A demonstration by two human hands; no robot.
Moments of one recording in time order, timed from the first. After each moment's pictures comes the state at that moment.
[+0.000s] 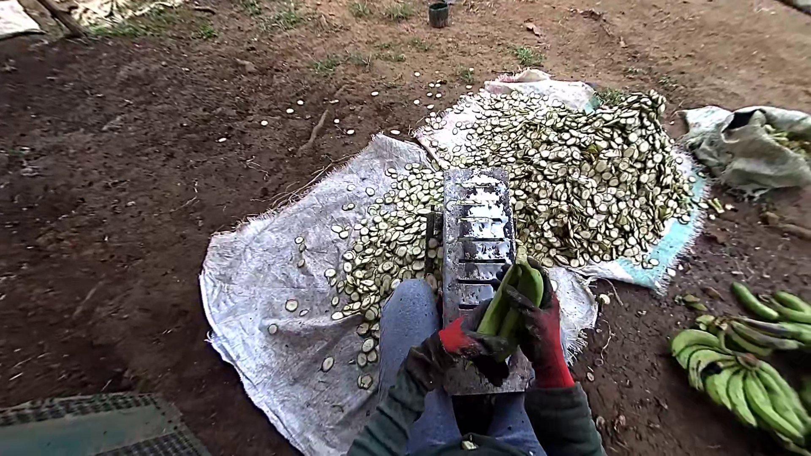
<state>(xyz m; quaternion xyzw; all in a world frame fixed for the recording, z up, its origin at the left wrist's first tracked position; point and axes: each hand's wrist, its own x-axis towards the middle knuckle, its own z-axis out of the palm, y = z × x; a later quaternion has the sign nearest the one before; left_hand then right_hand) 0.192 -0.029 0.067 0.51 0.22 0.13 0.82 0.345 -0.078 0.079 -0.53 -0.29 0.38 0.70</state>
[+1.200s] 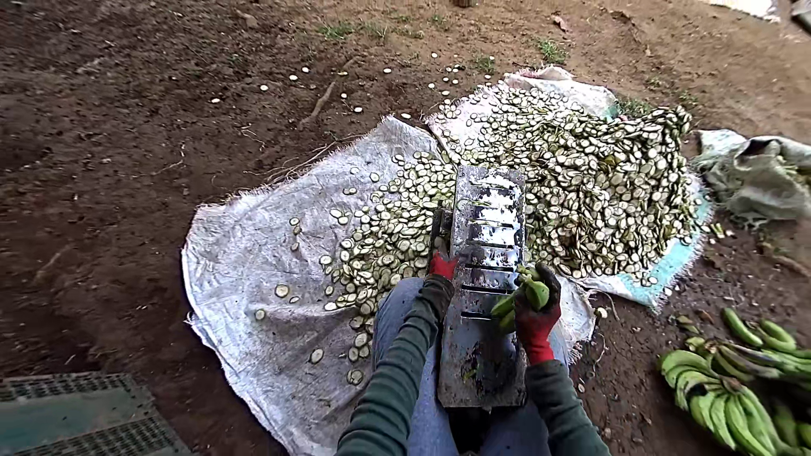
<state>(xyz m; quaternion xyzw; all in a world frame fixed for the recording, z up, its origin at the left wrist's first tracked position) 0.236 0.131 -0.038 0.56 0.58 0.24 0.54 0.367 -0.028 0.004 -0.61 -0.46 0.04 0.65</state>
